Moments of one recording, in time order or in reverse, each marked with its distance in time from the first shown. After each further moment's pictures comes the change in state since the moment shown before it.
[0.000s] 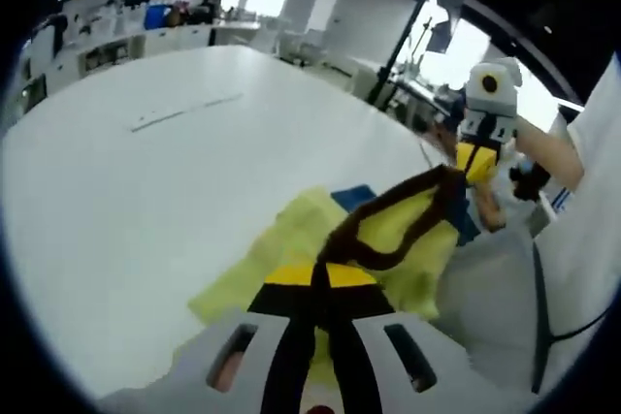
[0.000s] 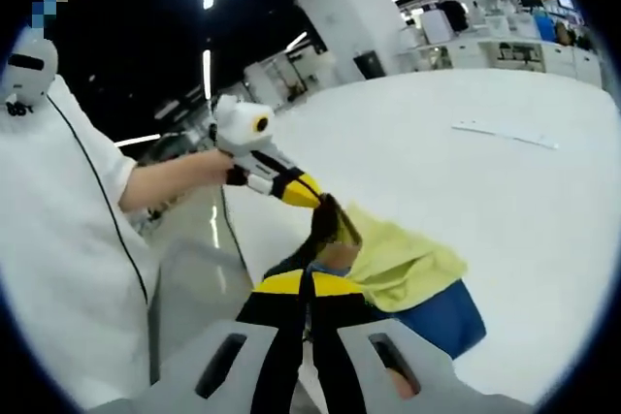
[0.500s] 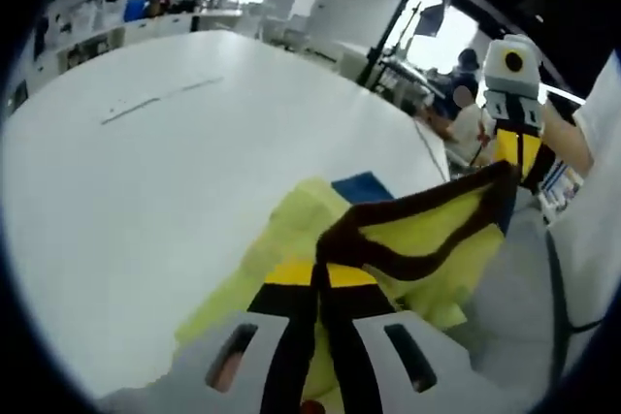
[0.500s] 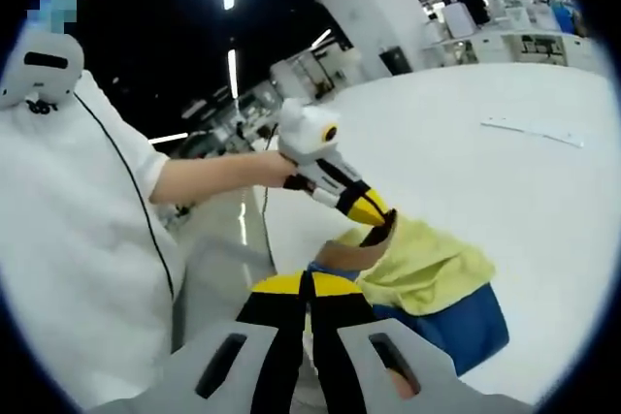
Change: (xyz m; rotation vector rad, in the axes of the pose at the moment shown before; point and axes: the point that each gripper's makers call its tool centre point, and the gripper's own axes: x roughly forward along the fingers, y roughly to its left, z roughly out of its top) left arm 0.055 0.015 -0.011 0.047 0.085 -0.070; right arm 0.004 0.018 -0.001 0.001 0.015 0.129
